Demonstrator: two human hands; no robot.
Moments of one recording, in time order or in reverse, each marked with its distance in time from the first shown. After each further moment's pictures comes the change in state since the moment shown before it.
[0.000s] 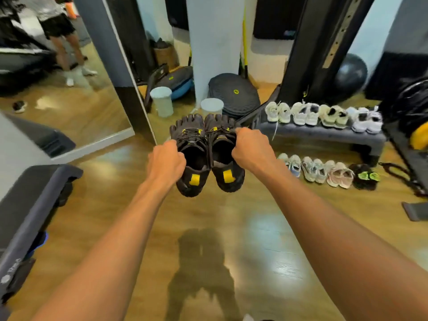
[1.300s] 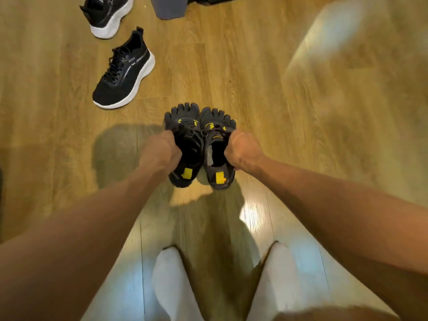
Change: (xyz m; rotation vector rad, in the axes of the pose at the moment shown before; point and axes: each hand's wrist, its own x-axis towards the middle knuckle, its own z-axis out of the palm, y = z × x) left_hand -0.377 -0.790 0.503 -0.137 -0.016 -1.251; right_hand -0.214 -0.311 0.982 -0.269 -0.911 -0.926
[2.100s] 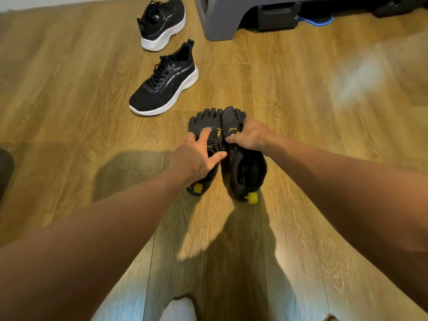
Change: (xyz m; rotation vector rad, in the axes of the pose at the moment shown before) left_hand 0.082 -0.064 0.062 -0.055 0.096 0.089; right_hand 0.125 -0.062 0.032 0.090 -0.070 -0.017
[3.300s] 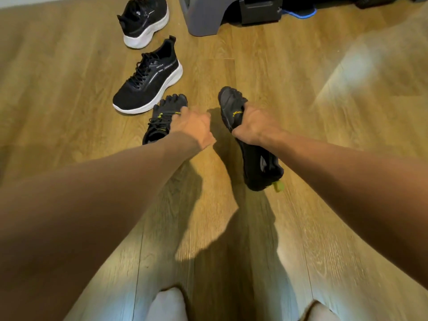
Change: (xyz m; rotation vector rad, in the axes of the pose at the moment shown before) left_hand 0.027 0.063 -0.040 0.449 -0.057 0.067; right_hand -0.026 0.024 -0.028 -0.139 0.224 -0.090
